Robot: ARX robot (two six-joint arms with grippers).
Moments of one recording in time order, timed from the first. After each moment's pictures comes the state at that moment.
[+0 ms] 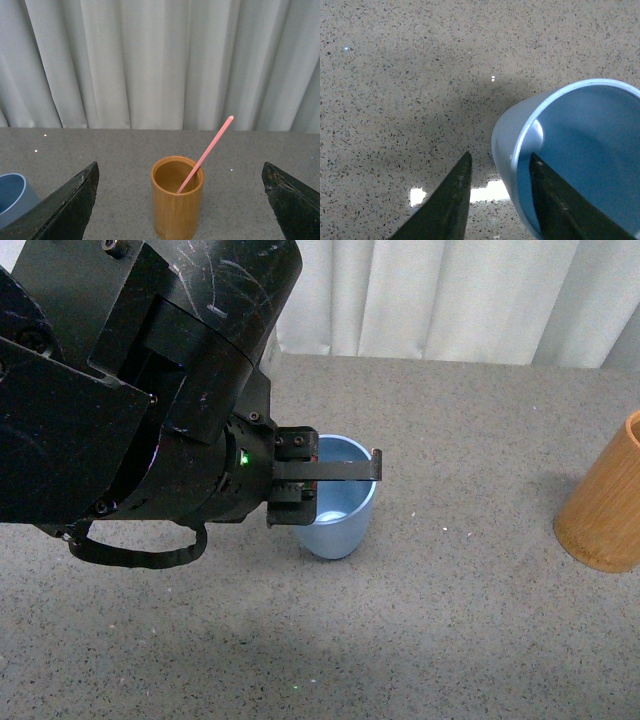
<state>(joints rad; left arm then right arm) -0.55 1.87 0.84 0.21 -0.17 -0.42 0.00 0.00 0.01 0.00 0.00 0.00</state>
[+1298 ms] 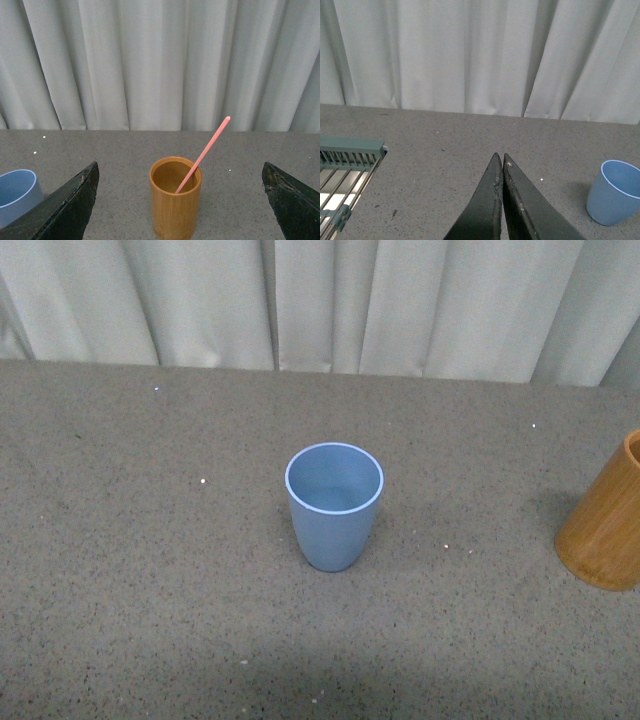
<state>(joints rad) 0.00 0.01 0.02 0.00 0.00 -0.01 0.00 0.00 0.00 0.00 0.00 0.00</state>
